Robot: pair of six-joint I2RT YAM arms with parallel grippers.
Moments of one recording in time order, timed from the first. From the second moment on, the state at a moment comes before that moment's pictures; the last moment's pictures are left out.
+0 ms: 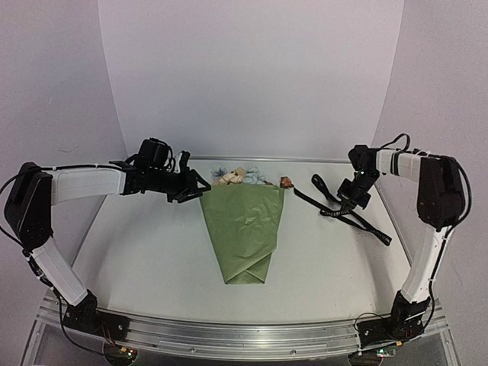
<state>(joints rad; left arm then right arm) -0.52 1.64 1.12 -0.13 0.47 -0.73 0.14 1.98 1.49 -0.86 -0.11 0.74</state>
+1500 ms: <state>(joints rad) -1.07 1.62 1.03 0.24 0.29 -0.28 0.87 1.44 1.31 -0.75 0.02 1.37</state>
